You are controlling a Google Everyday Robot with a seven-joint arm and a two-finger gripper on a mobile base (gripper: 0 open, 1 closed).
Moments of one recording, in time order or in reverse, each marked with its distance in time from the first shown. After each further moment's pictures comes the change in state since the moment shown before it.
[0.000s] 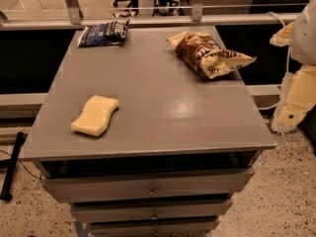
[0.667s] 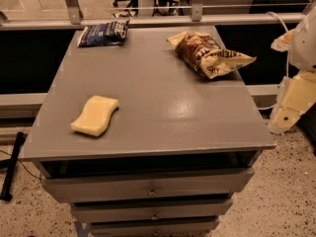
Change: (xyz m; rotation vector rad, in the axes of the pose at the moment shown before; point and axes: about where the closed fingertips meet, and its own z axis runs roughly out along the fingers) arm 0.008 -0.007 0.016 0.010 -0.033 0.042
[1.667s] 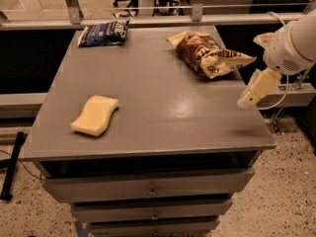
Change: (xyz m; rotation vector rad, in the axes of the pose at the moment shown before) arm -0.007 -0.098 0.085 0.146 -0.228 0.031
